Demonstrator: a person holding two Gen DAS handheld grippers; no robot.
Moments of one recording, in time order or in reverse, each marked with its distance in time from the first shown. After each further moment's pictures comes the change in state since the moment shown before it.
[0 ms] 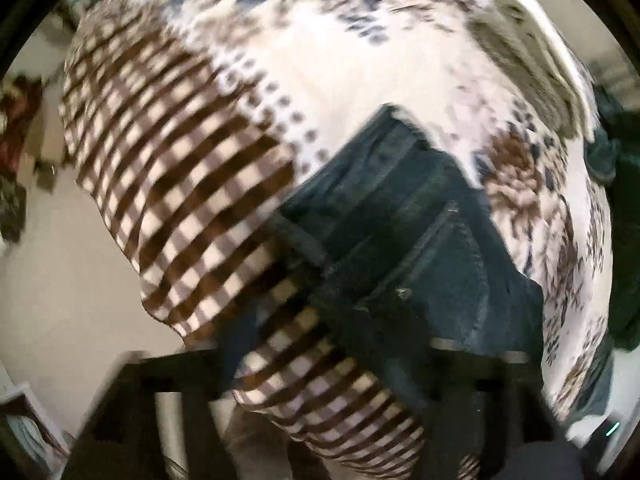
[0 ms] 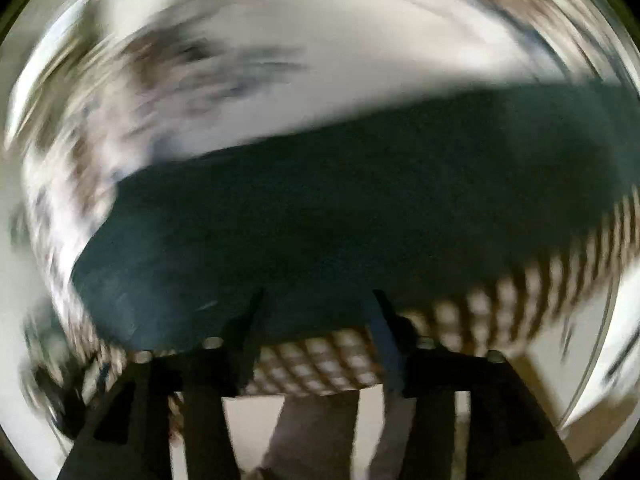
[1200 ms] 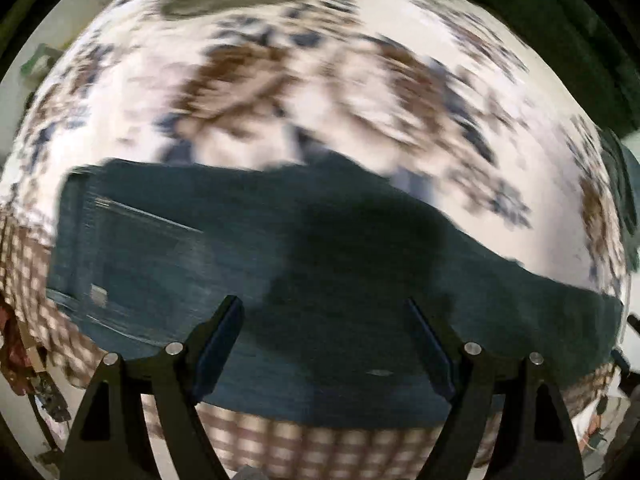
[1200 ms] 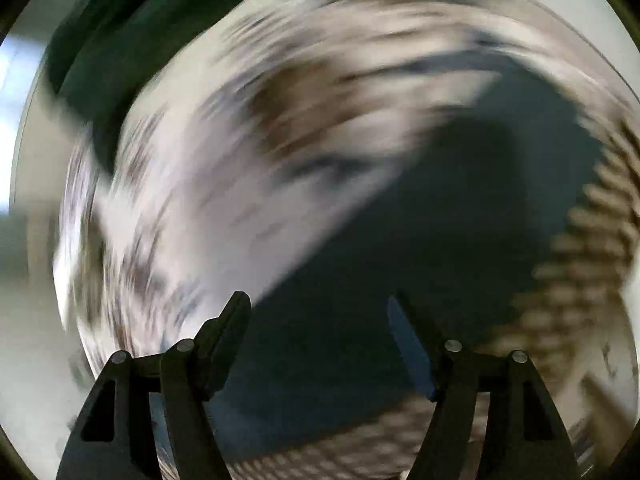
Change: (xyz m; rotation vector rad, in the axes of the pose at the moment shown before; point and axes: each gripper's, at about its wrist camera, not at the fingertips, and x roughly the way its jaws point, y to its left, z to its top) left arm 0.048 -0.254 -0.118 0.647 0.010 -0.002; right arm -0.089 -0.278 0.024 0.504 -0.473 0.218
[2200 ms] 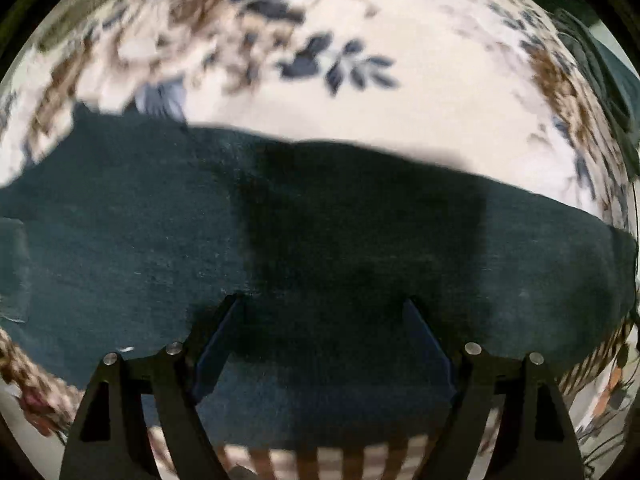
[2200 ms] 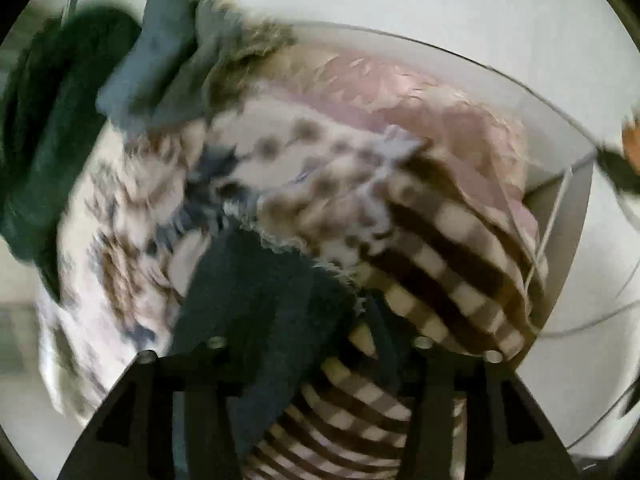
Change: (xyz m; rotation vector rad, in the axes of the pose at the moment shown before) left arm 0.084 -0.146 -0.038 0.180 0.120 -0.013; right arm -0.030 -0.190 0.101 0.176 -0.128 -0.033
